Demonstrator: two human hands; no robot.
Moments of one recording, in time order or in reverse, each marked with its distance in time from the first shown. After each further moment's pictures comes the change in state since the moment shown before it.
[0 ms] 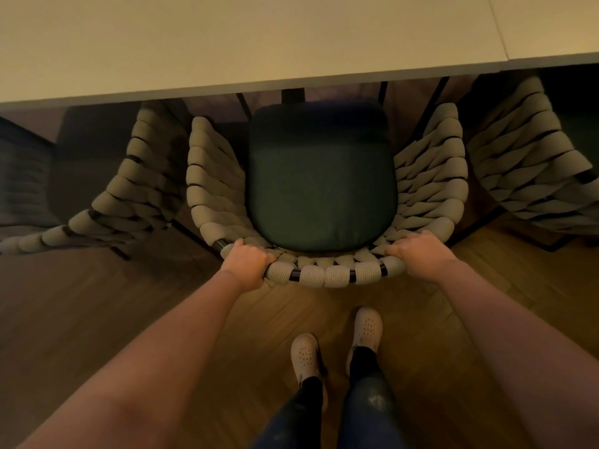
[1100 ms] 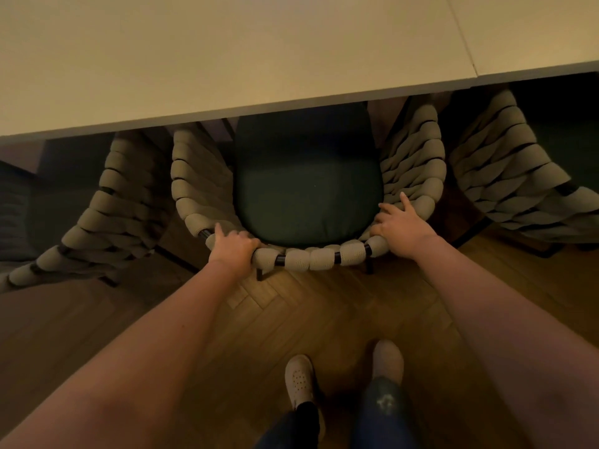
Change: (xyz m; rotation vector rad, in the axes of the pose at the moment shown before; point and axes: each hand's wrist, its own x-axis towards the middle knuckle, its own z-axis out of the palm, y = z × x) left_hand 0.059 -0.005 -0.054 -0.023 -0.015 -0.163; right_hand 0.056 0.057 -0.028 -0.132 0.064 -0.009
